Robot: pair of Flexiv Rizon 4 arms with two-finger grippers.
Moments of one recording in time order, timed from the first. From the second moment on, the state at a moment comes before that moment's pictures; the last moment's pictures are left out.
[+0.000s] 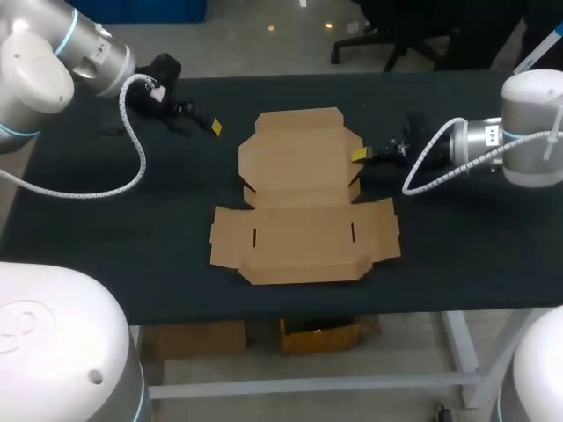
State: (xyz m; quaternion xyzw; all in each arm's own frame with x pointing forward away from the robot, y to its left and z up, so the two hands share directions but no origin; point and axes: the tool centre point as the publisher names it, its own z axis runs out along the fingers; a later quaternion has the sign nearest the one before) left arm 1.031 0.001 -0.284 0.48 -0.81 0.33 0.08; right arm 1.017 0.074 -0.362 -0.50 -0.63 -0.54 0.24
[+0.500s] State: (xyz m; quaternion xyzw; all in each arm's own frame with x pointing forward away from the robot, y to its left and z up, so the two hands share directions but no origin) left arm 1.032 0.001 -0.284 0.48 -0.81 0.33 0.08; right arm 1.024 0.080 -0.351 -0.48 -0.63 -0.56 0.23
